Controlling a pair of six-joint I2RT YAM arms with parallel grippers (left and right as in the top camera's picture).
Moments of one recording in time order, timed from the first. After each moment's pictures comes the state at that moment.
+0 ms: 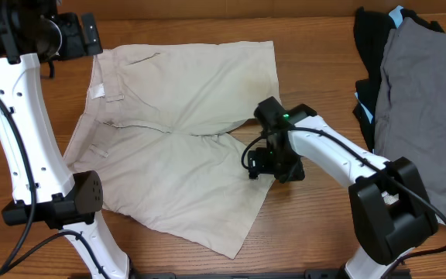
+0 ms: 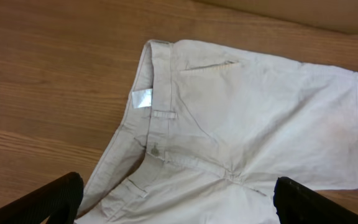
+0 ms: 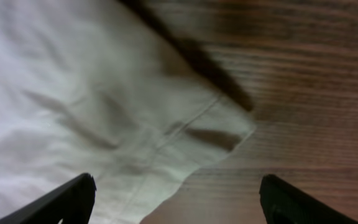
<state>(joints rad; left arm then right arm) 0.14 2.06 2.75 -1.69 0.05 -0.10 0.49 1.84 1.21 -1.02 -0.21 0.47</state>
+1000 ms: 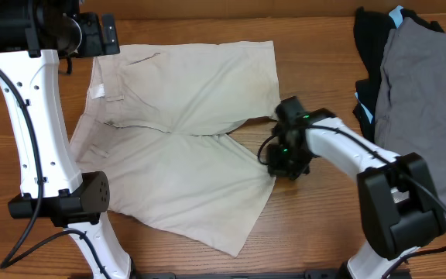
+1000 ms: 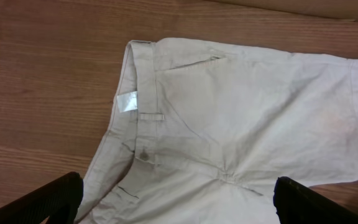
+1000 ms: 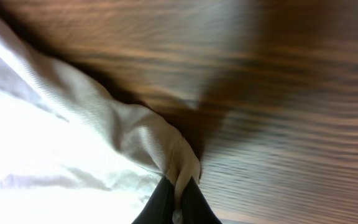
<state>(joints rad) 0.07 2.06 2.69 -1.64 0.03 -0.09 0.35 1.84 1.11 -0.87 -0.32 0.36</state>
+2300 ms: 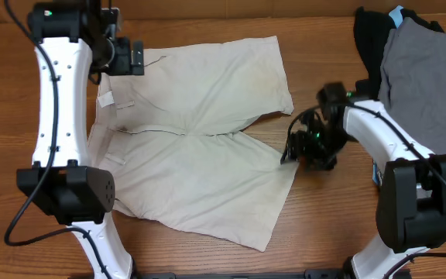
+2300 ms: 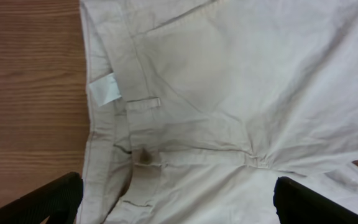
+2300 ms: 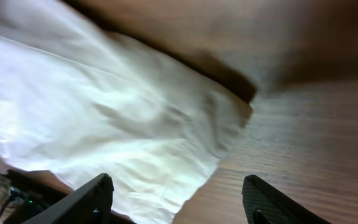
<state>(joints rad) 0.02 2.07 2.26 -1.45 0.04 -0.02 0.13 1.84 1.26 -1.13 -0.45 0.18</state>
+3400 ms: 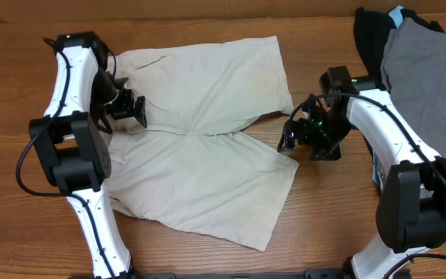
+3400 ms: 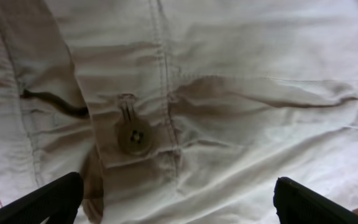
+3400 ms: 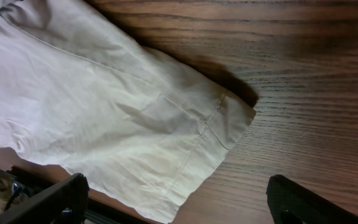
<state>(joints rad) 0.13 2.37 2.06 -1.57 0.16 0.06 0.13 1.84 1.36 -1.21 -0.43 0.15</state>
